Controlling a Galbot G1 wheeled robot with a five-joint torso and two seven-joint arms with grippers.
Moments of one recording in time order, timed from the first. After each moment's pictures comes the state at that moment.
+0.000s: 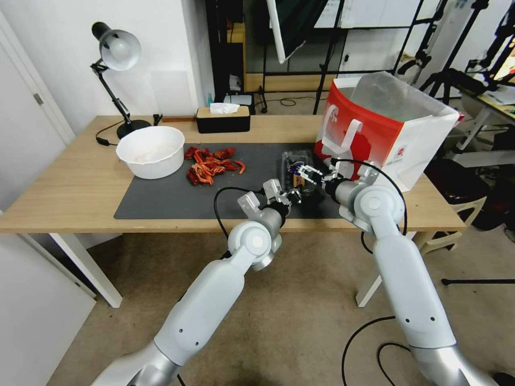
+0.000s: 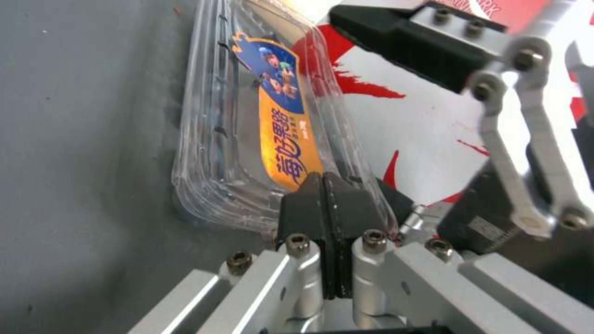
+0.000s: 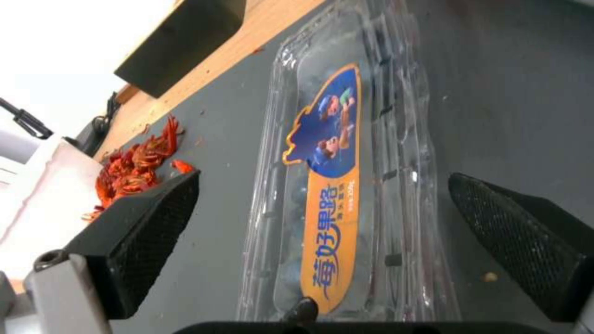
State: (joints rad) left arm 0.74 -1.46 0.10 -1.58 -1.22 0.19 -0.36; right arm -0.72 1.31 0.37 1.67 1.22 -0.73 0.47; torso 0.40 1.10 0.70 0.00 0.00
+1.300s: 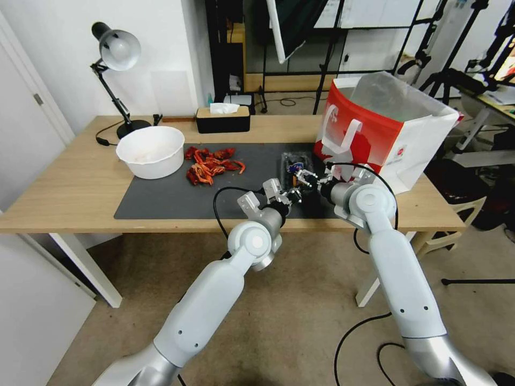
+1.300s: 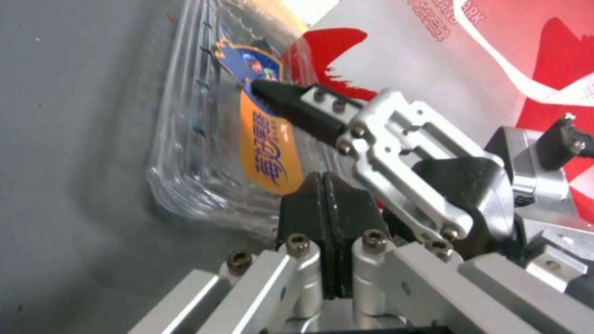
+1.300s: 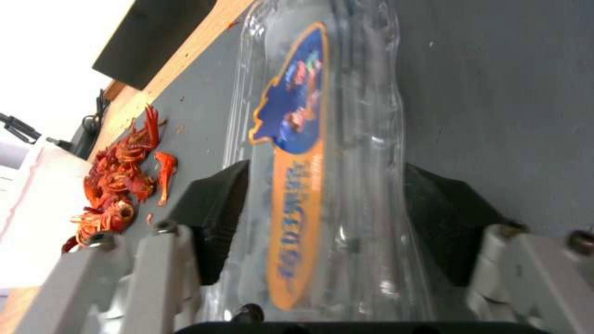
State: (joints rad) left arm 0.74 -1.46 0.10 -1.60 -1.22 0.19 -0.36; right arm -0.71 1.33 0.38 1.60 1.30 -0.73 0.50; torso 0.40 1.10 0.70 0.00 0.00
